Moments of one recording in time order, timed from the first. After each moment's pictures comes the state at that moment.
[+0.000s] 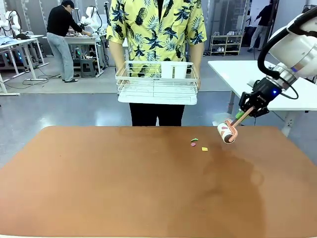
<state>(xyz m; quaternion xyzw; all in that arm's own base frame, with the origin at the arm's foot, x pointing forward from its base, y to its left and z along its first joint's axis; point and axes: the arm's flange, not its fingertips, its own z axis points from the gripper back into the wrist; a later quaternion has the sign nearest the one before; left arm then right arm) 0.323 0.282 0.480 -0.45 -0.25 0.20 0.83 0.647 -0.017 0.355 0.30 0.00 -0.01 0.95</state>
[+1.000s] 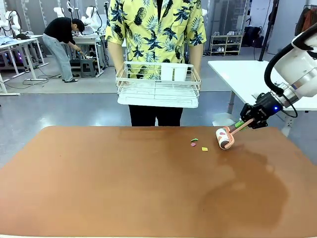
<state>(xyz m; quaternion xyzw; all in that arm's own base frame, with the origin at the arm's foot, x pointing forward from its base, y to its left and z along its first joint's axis) 0.323 0.282 0.480 -0.45 -0.25 0.20 0.83 0.644 -0.041 0.291 0.36 -0.02 -0.04 0.93</state>
